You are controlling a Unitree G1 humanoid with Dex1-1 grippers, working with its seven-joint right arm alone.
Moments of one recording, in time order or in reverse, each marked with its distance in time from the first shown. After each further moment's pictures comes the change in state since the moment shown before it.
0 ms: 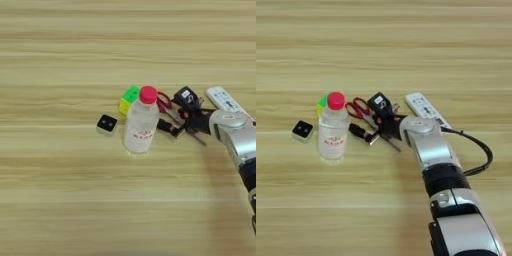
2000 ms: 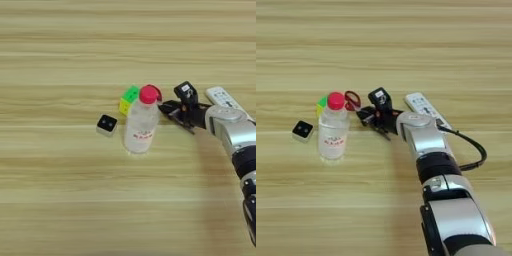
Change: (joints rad) arm -0.085 0.034 -0.045 0.135 0.026 0.025 -0.051
